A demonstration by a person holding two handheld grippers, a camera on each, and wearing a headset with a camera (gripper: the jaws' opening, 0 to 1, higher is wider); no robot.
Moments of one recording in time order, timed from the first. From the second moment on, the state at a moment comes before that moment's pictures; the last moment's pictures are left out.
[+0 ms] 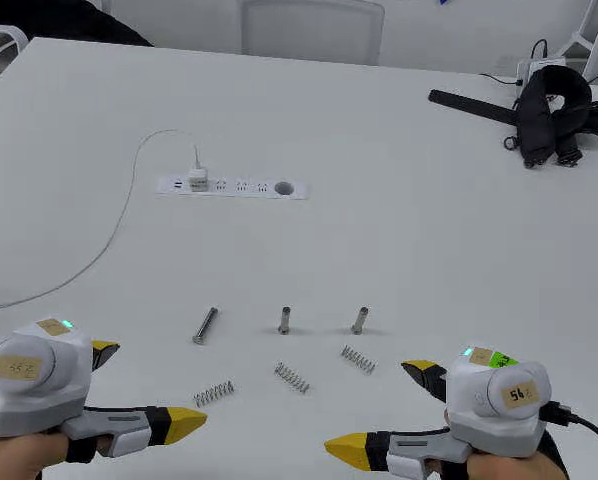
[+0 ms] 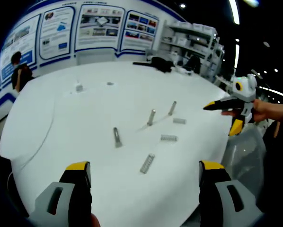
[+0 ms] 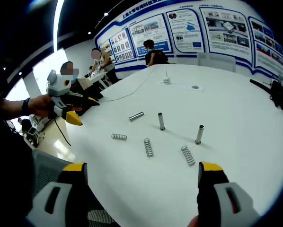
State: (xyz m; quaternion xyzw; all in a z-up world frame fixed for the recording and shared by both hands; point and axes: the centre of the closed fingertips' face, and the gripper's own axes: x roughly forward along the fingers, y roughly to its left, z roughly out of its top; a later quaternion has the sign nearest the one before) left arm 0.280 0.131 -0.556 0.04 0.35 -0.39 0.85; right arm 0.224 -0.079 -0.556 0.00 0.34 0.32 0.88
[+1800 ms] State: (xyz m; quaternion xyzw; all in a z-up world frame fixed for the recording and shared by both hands) left arm 0.365 0.080 -0.621 0.00 0.39 -0.39 0.83; right arm 0.208 -0.080 -0.573 0.03 0.36 0.31 0.88
